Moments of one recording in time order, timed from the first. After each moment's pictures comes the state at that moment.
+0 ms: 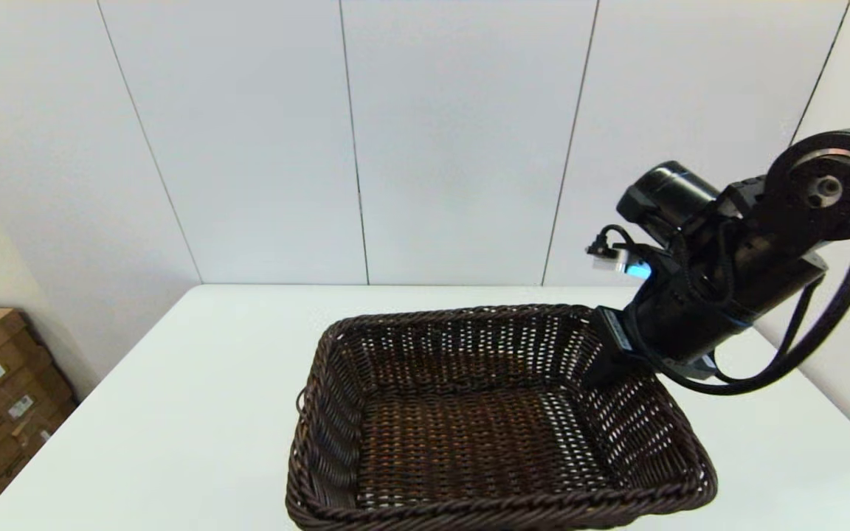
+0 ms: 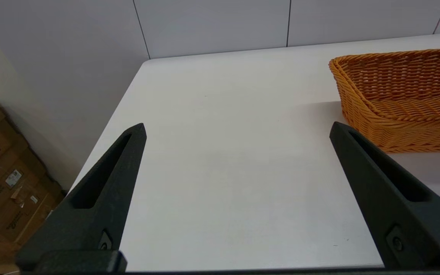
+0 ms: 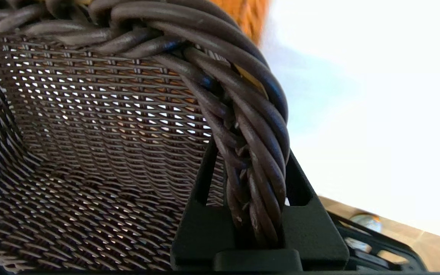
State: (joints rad) left arm -0.01 0.00 0.00 0.02 -0.01 0.06; right arm 0.42 1.83 -1.51 0.90 0.27 0.39
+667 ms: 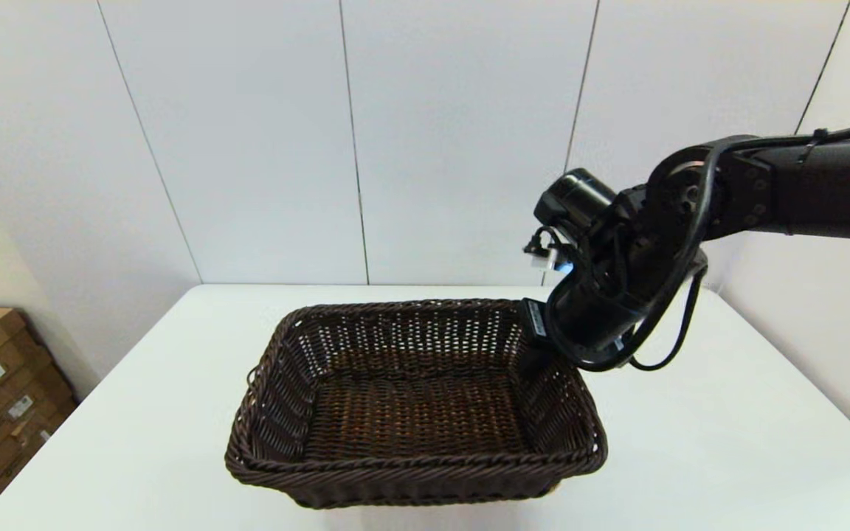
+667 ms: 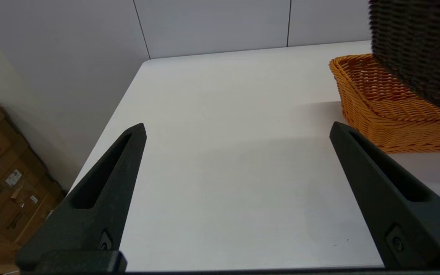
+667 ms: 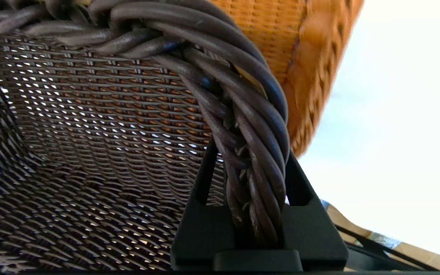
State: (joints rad) left arm -0.01 0.00 0.00 0.02 -0.01 0.06; right arm 0.52 2.02 -1.71 0.90 0.25 0.52
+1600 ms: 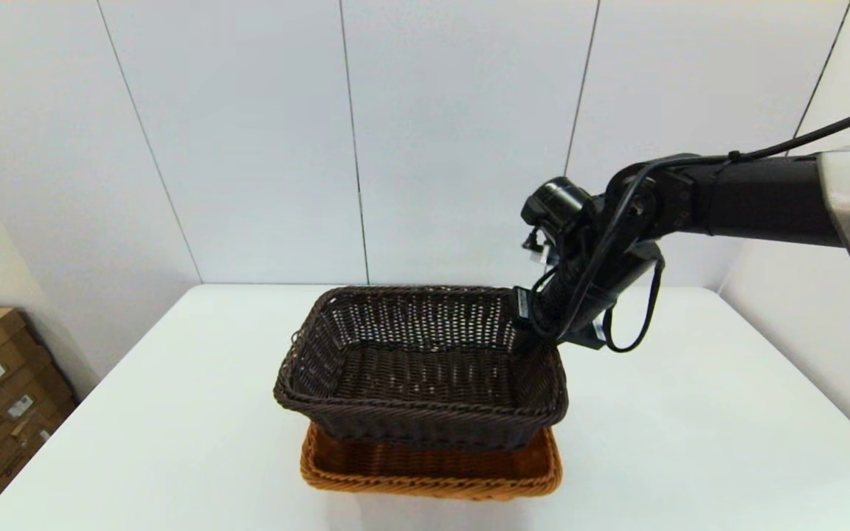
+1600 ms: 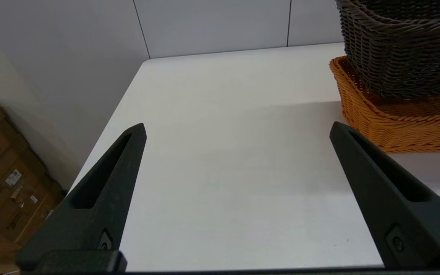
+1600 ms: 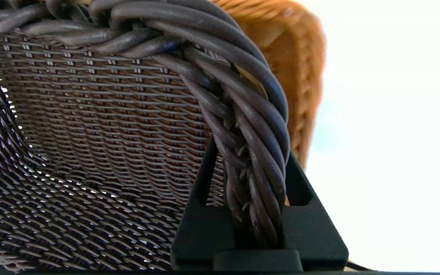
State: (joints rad) left arm -0.01 0.00 0.00 0.02 -0.01 0.05; right arm 0.46 2.17 -1.86 0.89 0.18 0.57
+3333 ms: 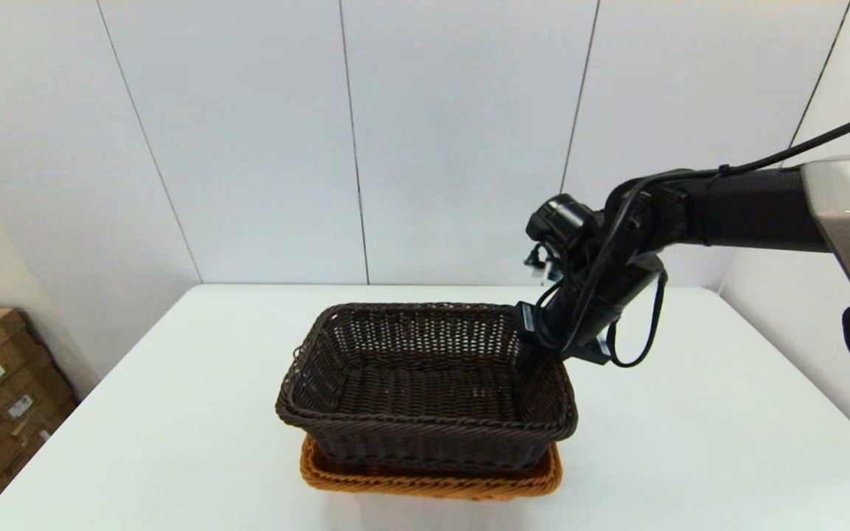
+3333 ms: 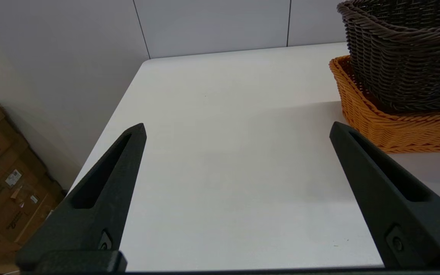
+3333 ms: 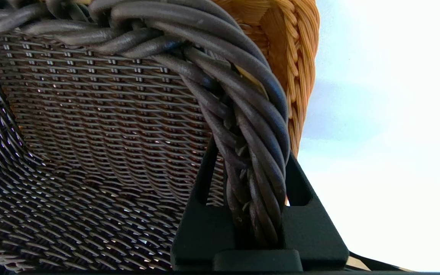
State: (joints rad) left arm -0.01 0.00 0.00 0.02 -0.01 0.06; right arm 0.44 2.17 -1.80 0.89 0.25 0.55
